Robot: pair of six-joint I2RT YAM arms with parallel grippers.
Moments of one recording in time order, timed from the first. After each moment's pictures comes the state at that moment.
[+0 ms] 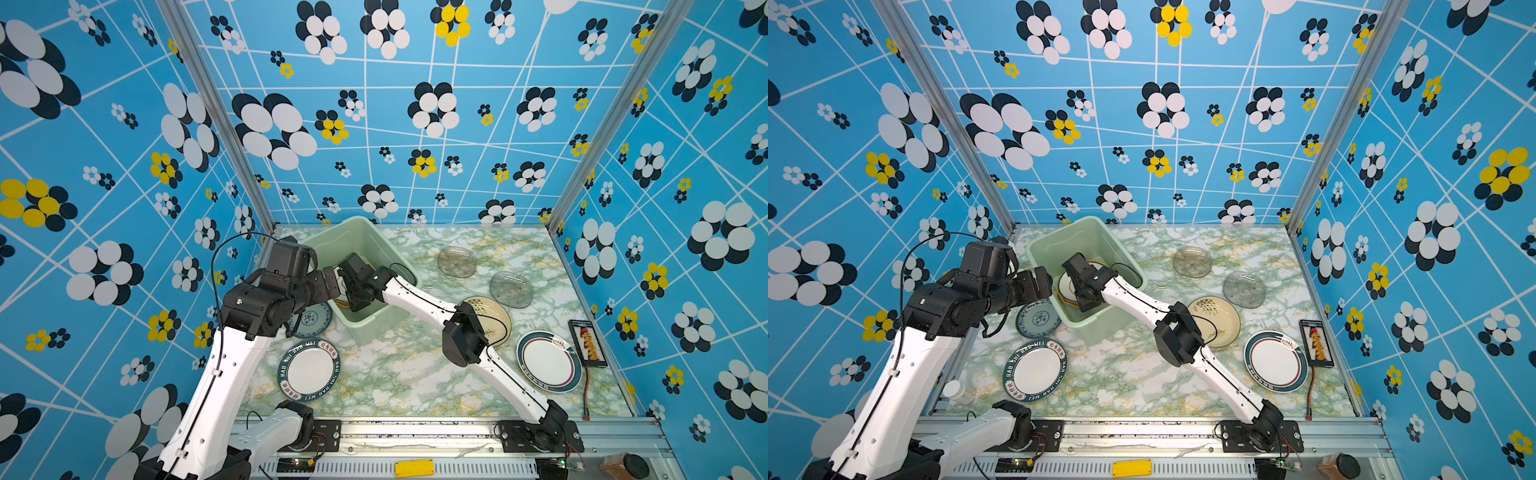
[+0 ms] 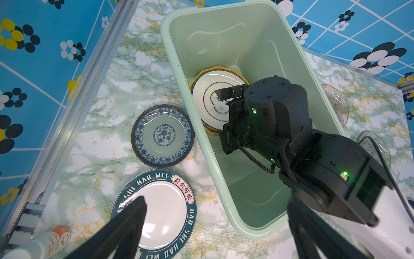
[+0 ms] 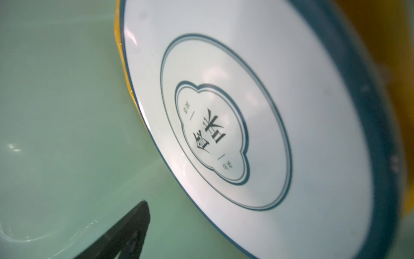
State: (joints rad) left arm -0.30 1.08 1.47 -1.22 -0.16 -0.53; right arm 0.93 2.71 2.59 -0.73 0.09 1.92
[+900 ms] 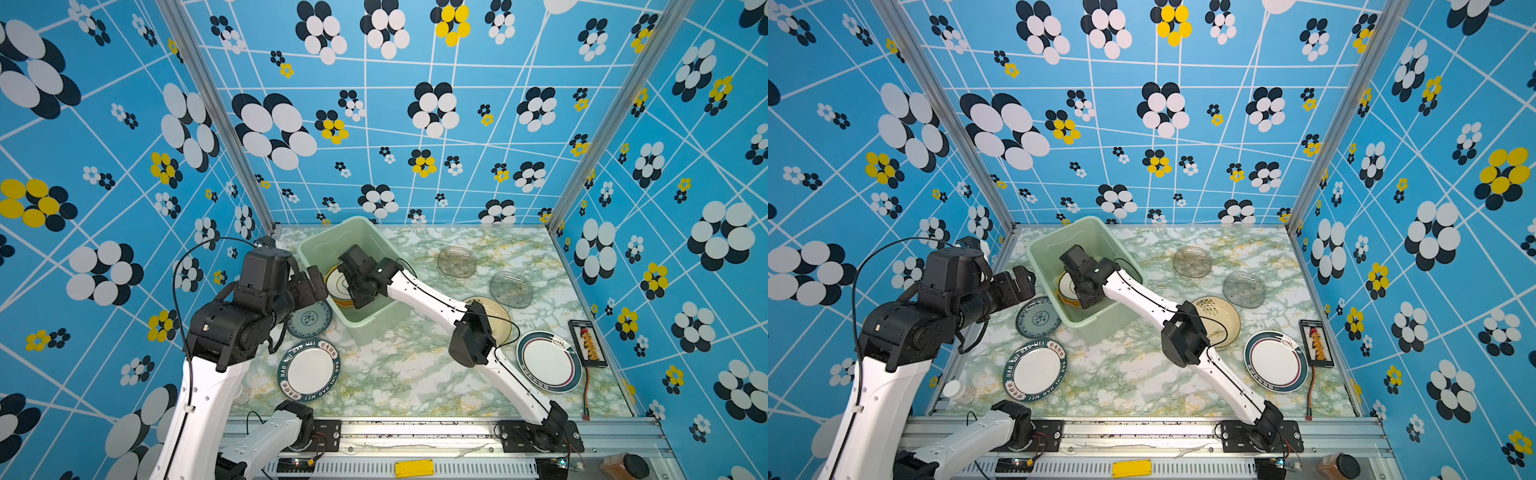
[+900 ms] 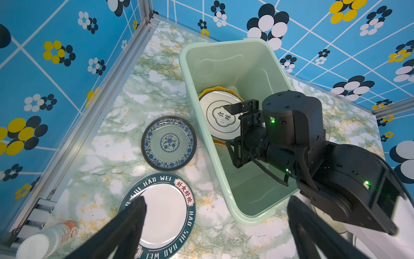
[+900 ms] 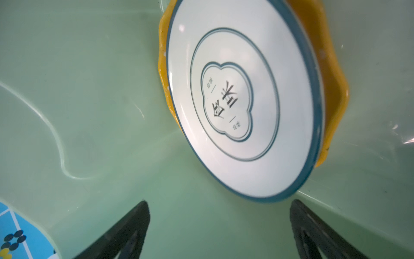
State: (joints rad) left arm -0.30 1.00 1.57 -1.29 -0.20 -0.58; right arm 0.94 2.59 2.59 -0.87 0.09 1.85
